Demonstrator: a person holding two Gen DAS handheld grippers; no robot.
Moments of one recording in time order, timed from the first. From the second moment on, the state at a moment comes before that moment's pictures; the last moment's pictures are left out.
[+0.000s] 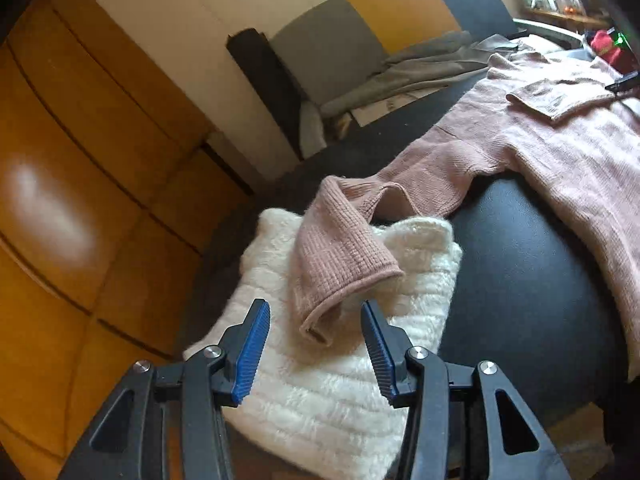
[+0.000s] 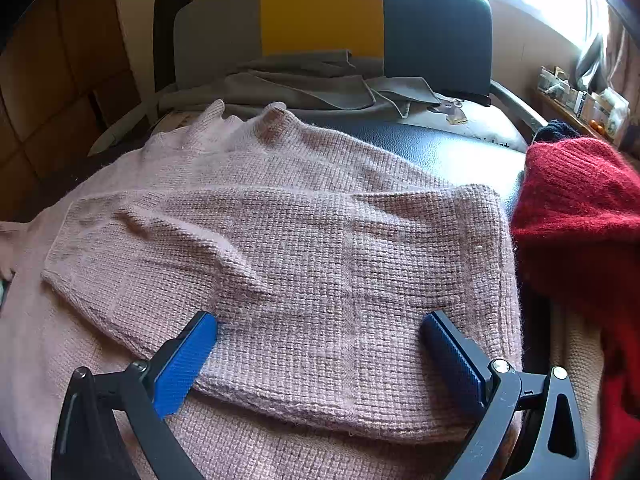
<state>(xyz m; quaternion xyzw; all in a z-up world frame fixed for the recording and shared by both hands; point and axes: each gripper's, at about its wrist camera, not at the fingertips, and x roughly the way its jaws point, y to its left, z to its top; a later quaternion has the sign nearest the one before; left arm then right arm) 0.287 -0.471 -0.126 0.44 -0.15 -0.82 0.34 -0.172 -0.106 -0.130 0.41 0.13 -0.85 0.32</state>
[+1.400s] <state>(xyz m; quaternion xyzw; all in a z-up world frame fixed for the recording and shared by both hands) -0.061 -0.397 -0.168 0.37 0.38 -0.85 -0.01 -0.124 -0.081 -0.121 0.41 0.11 -0.84 0.33</state>
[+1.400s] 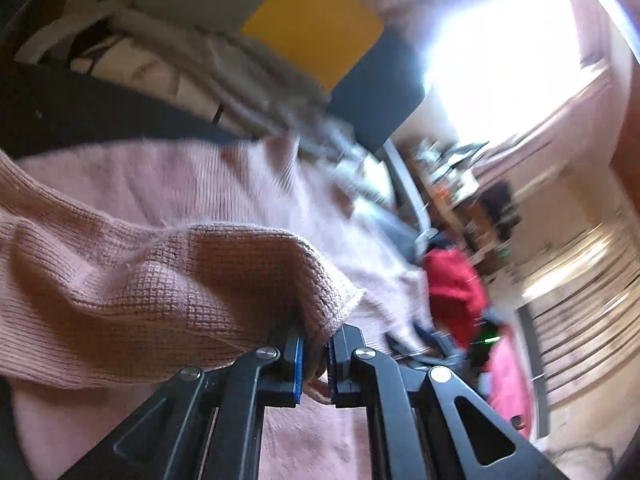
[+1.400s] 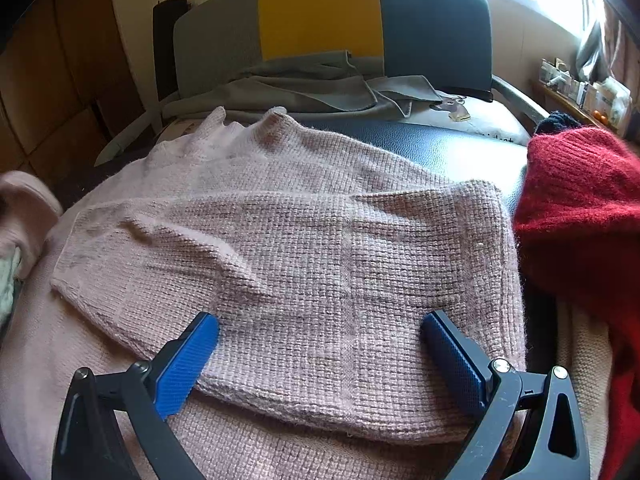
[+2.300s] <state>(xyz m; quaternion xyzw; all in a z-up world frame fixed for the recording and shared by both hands) 0.095 -0.424 -0.210 0.31 0.44 -0.84 0.06 -0.152 -0.213 -0.109 0.56 -0.16 -0.67 0.46</state>
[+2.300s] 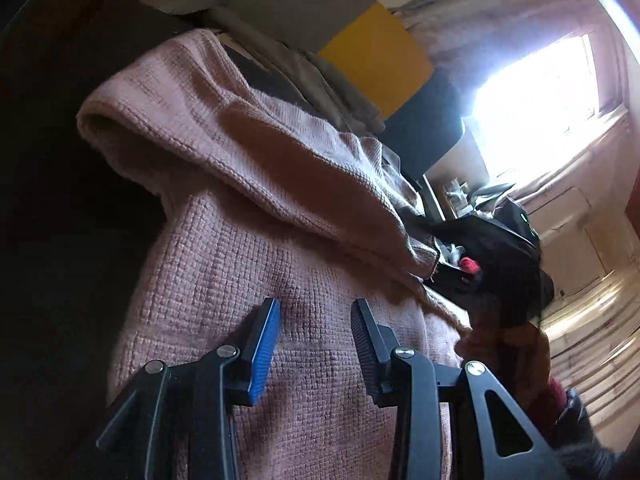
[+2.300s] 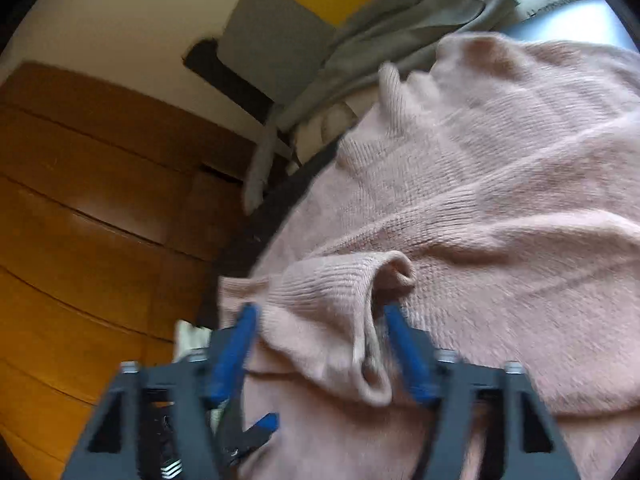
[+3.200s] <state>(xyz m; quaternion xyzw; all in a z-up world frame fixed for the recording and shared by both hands) 0.083 -0.462 -0.205 0.27 0.50 -0.82 0.08 -0.223 -0.088 -0.060 0.50 -0.13 -0.77 0.37</state>
